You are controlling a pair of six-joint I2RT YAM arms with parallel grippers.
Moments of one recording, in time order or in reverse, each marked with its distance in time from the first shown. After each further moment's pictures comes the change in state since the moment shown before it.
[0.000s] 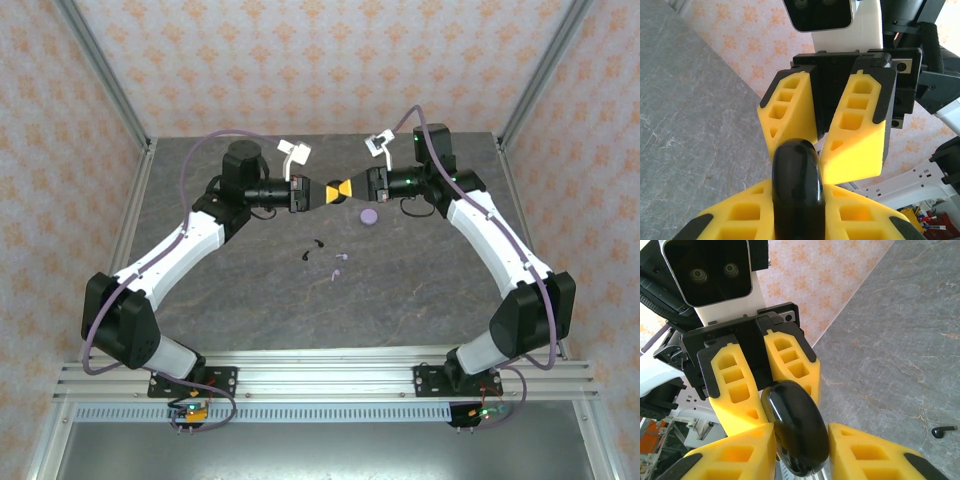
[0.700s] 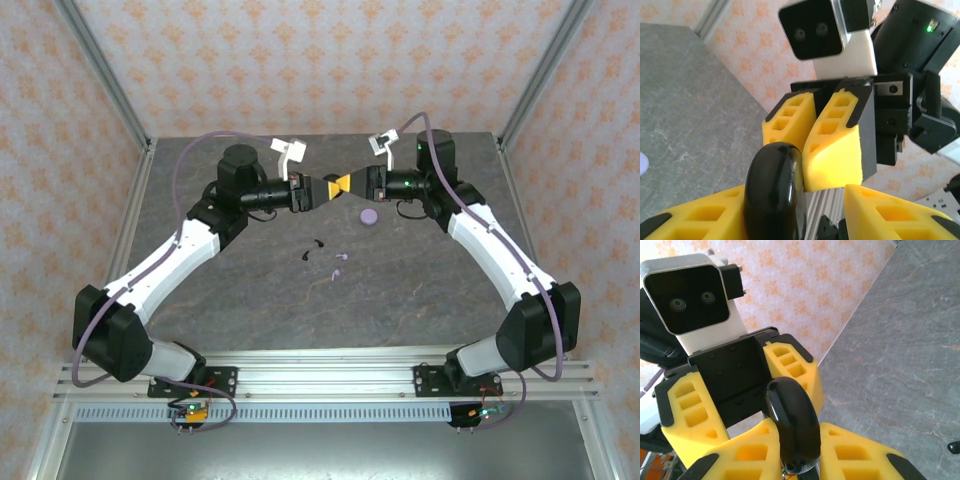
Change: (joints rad) left arm -0.032 -0.079 -0.042 0.042 -0.175 -0.063; right arm 0.019 -0.076 -0.135 0.292 0.095 0.286
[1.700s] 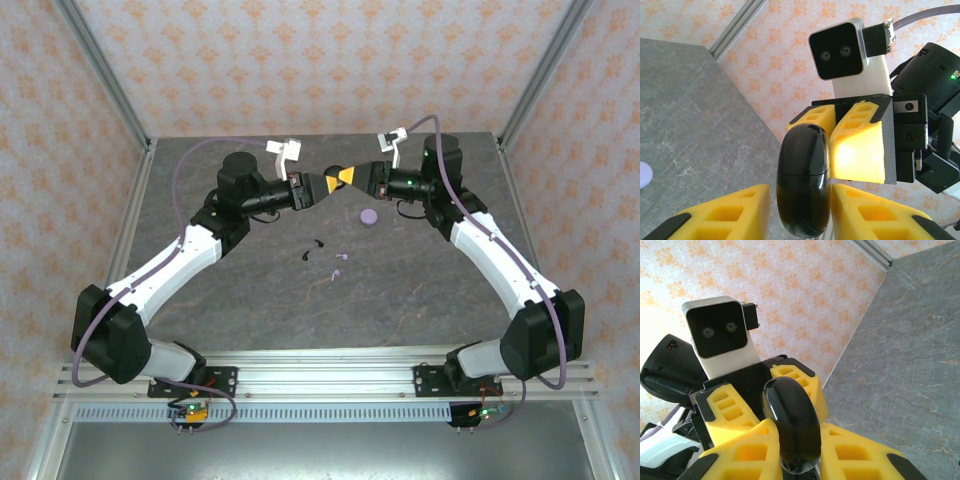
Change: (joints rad) left arm -0.014 -0.002 -0.061 0.137 -0.093 -0.106; right arm 0.000 -0.048 -0.074 0.165 0.072 0.167
